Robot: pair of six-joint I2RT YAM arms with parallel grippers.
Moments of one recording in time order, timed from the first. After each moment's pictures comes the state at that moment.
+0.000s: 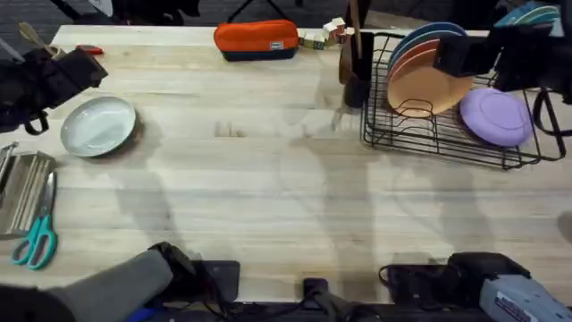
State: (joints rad) left arm 0.64 1.30 1.08 -0.62 0.03 -0.14; right arm -0.01 0.92 1.01 -0.58 -0.13 -0.05
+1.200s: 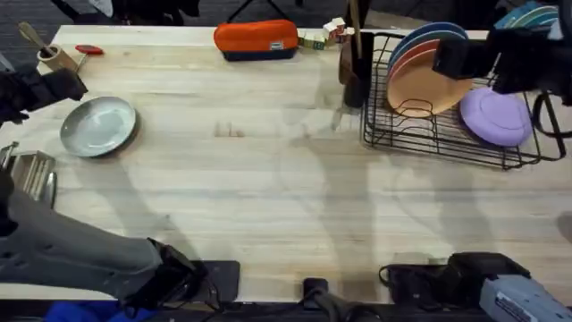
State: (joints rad) left arm 0.80 1.76 1.32 -0.50 0.07 0.16; right arm -0.01 0.92 1.01 -0.59 -0.13 -0.05
